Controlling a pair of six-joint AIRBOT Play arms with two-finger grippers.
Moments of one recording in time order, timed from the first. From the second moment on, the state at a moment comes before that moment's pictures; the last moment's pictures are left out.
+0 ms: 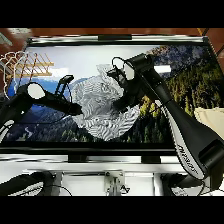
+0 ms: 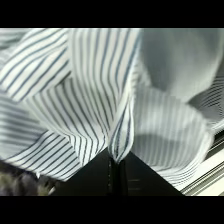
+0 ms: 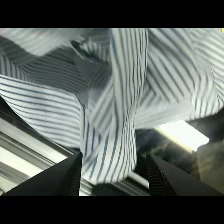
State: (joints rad) left arm -0.28 -1.26 1.11 1.08 -1.14 -1.31; right arm 0.59 -1.63 1.80 -1.50 1.74 1.52
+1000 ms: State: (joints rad) left arm -0.38 -1.25 1.12 1.04 -1.03 -1.31; right arm 0.59 -1.77 1.80 -1.72 1.71 1.76
